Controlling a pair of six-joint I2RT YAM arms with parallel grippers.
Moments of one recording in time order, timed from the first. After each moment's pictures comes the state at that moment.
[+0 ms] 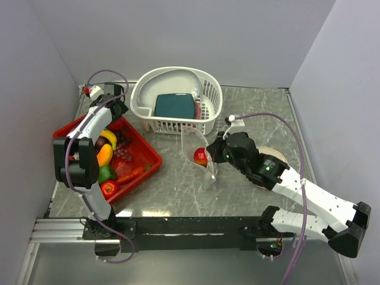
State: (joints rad) left arm -0.06 1.79 1.43 -0.54 -0.50 -0.81; right arm 0.88 0.98 0.94 -0.42 0.31 0.59
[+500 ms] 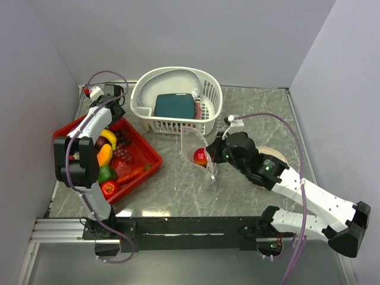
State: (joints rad) left arm -0.05 1.80 1.42 -0.53 -0.50 -0.80; right arm 0.88 0.99 0.94 -0.42 0.30 0.59
